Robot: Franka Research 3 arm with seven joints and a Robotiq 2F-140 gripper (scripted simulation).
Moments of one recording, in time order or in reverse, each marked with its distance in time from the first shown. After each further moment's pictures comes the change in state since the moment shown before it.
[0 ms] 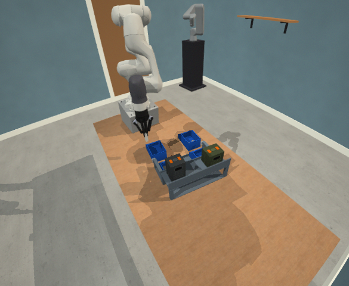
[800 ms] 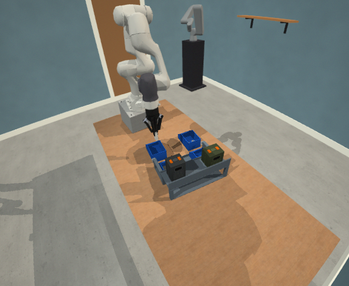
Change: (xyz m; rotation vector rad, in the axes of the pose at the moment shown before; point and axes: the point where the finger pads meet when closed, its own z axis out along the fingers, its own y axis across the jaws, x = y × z) arm -0.026 0.058 -0.005 -0.005 -0.016 -0.091
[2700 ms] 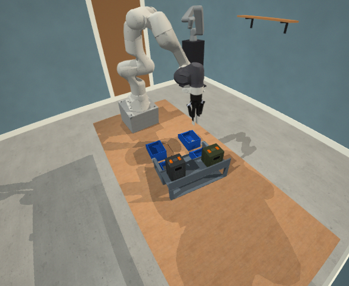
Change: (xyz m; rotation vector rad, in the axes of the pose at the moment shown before) arm -0.002 0.304 -0.004 -0.001 0.020 0.058
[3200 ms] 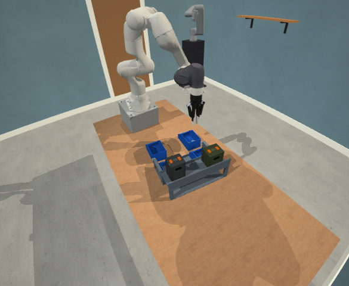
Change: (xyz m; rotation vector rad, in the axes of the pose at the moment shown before) arm 0.002 0.000 0.005 0.006 0.005 0.013
